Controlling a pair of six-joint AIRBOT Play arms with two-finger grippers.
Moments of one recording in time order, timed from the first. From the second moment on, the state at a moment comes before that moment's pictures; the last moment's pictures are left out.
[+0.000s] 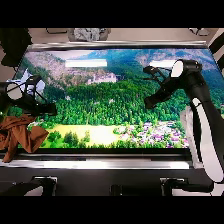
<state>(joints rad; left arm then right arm) -0.07 -1.22 1.24 1.56 -1.40 -1.65 0.14 -1.54 1.61 -1.40 1.52 1.11</state>
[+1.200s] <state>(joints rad) -0.07 -1.22 1.24 1.56 -1.34 -1.65 0.14 -1.54 1.61 -1.40 1.49 1.11</state>
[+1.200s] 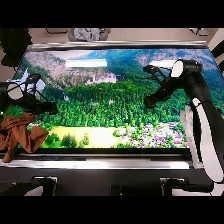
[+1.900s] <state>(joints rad) 0.16 -1.23 1.29 1.68 -1.27 -1.68 0.14 -1.54 1.61 -1.40 1.49 1.11</state>
